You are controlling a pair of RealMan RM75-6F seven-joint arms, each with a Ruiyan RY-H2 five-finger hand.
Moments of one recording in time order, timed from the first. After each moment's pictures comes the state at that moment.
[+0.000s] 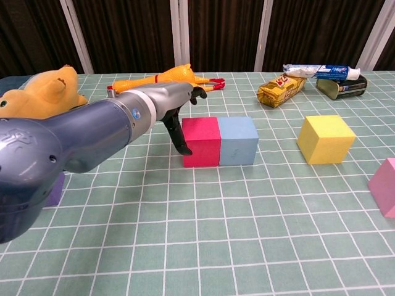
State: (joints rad) left arm -1.06 -1.85 -0.34 -1.50 0.55 1.18 0.85; right arm 0.09 -1.08 0.10 -1.69 -1.35 1.35 0.19
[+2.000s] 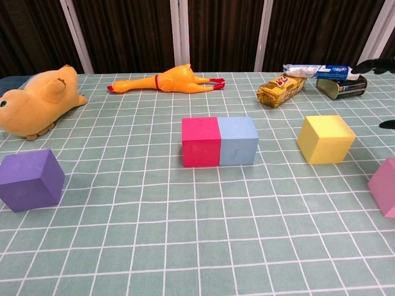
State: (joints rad) left arm -0.35 -0.97 -0.14 -2.11 1.17 1.57 0.20; right arm 0.55 -1.14 0.23 -1.73 -0.97 0.92 -0.36
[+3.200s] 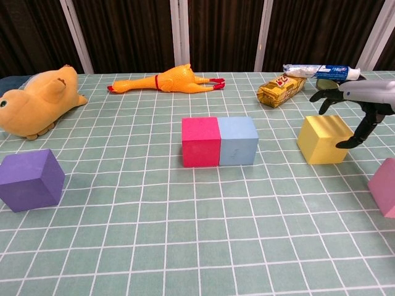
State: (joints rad) left arm -0.31 -0.95 -0.22 -2.08 1.13 1.50 0.13; right arm 0.73 -1.30 0.17 -1.57 -0.80 0.84 -0.42
